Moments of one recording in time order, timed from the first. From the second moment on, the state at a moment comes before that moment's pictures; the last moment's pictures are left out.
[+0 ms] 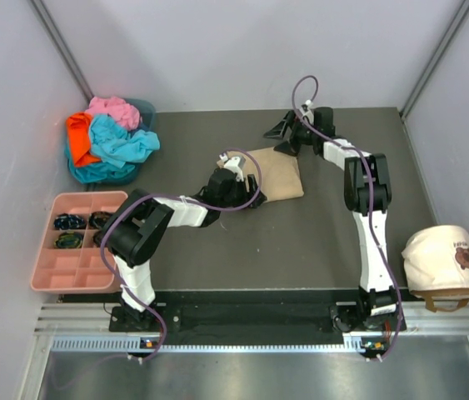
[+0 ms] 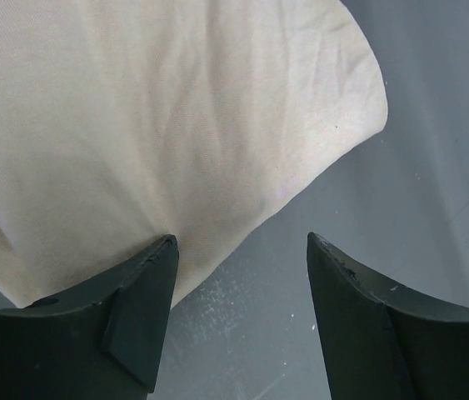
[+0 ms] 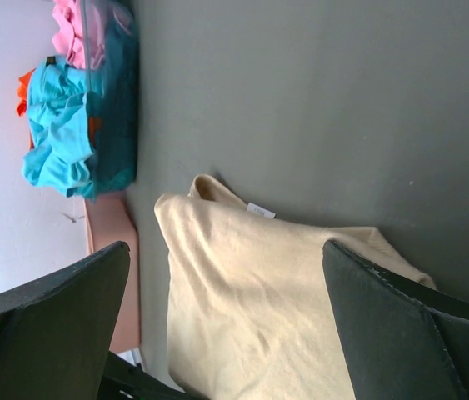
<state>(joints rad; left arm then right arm) -0.62 1.87 0.92 0.47 0.17 -0.58 0.16 2.50 1.90 0.11 -0.81 0.85</state>
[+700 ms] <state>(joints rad) -0.63 1.87 0.97 0.43 0.17 -0.57 0.04 2.47 2.08 -0.02 -0.66 0.69</state>
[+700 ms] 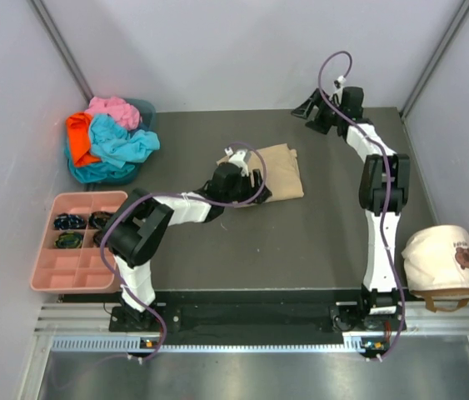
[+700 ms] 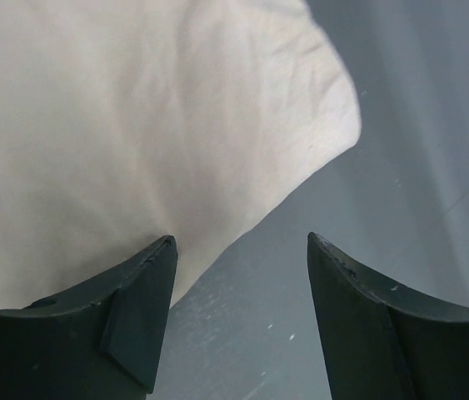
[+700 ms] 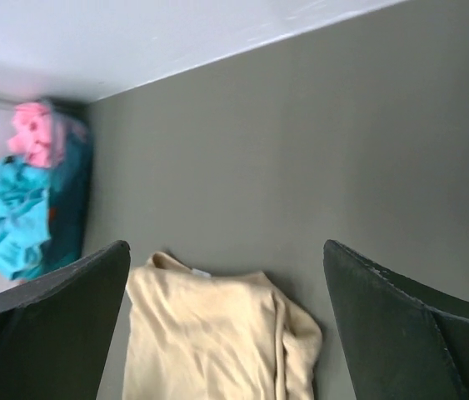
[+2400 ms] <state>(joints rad) -0.48 1.88 1.13 0.03 -0.07 -0.34 0.09 2.05 1.39 -0.19 -0.47 0.44</state>
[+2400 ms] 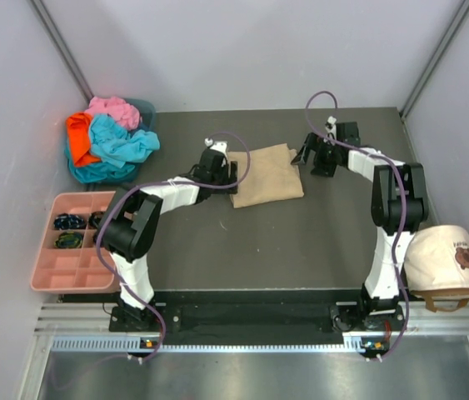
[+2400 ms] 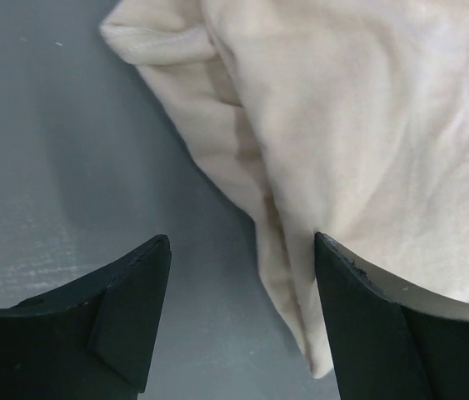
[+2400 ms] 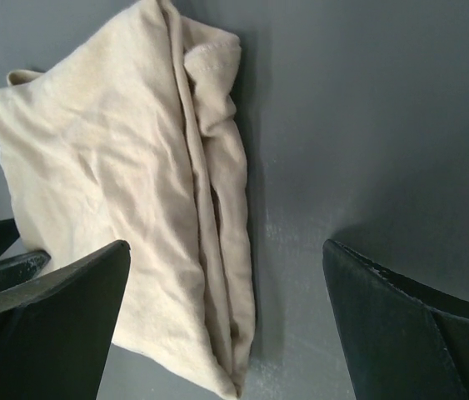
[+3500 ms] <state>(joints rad) -0.45 1.99 1.24 0.03 -0.06 -0.34 0.14 2.18 1.55 -0.25 -0.65 0.43</state>
